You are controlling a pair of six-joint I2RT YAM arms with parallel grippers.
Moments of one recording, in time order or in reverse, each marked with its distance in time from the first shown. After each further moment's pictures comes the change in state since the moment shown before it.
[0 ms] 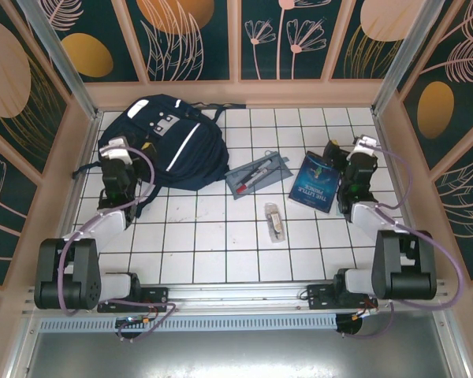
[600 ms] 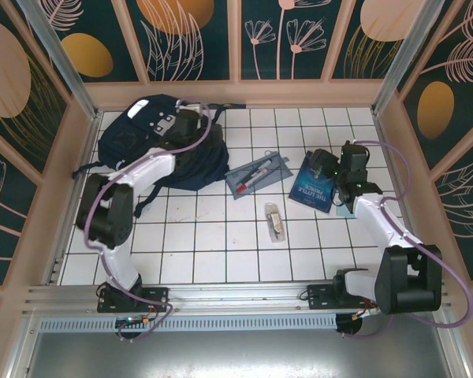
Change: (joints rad) left arm -0.394 0.579 0.830 -0.651 -0.034 -0.130; right arm 0.066 -0.057 0.167 -0.631 -0.176 0.284
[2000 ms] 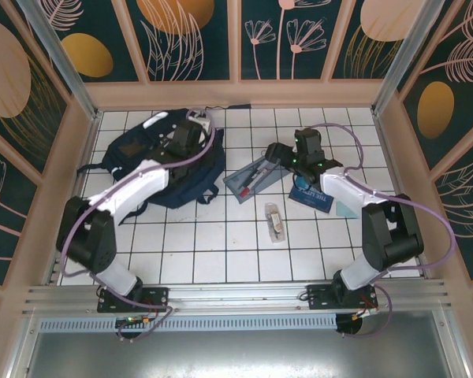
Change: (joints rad) left arm -0.099 -0.306 -0.225 -0.163 0.090 0.116; right arm 0.298 0.340 0.263 0.021 -0.083 0.097
